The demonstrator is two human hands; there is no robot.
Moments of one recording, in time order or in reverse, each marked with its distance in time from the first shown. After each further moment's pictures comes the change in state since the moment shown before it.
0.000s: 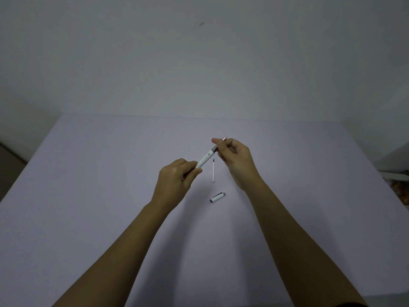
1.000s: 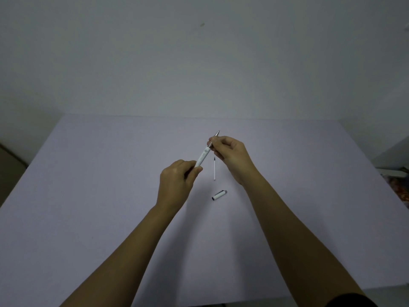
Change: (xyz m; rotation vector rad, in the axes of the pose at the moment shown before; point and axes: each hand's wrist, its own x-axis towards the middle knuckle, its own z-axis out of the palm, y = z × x) left_hand -0.011 0.005 -0.001 -0.036 0.082 -0.113; right_hand 0.001 -0.005 0.014 -0.068 -0.031 0.054
